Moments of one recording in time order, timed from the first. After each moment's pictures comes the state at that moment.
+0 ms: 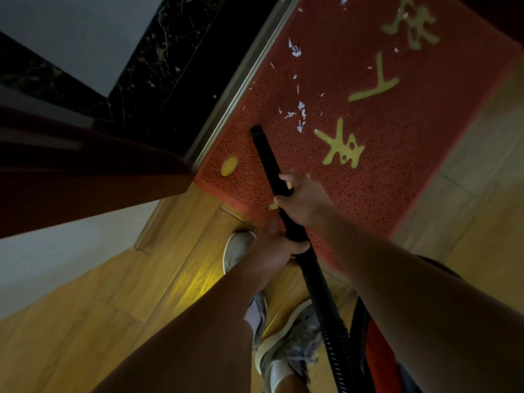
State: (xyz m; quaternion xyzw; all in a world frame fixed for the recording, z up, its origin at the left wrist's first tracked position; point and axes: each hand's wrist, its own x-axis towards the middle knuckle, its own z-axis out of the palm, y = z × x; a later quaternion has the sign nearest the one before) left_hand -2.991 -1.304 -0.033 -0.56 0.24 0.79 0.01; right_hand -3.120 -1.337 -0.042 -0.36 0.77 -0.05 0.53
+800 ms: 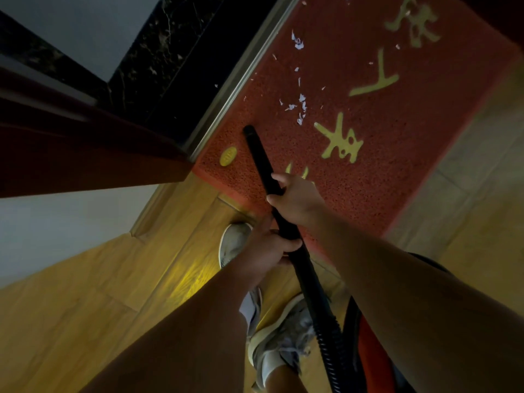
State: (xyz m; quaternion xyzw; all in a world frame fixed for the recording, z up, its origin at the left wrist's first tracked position) left_hand -2.978 -1.289 -0.025 -0.57 0.22 0.79 0.00; right_hand -3.105 -1.322 -0.048 -0.37 0.76 -0.05 0.53
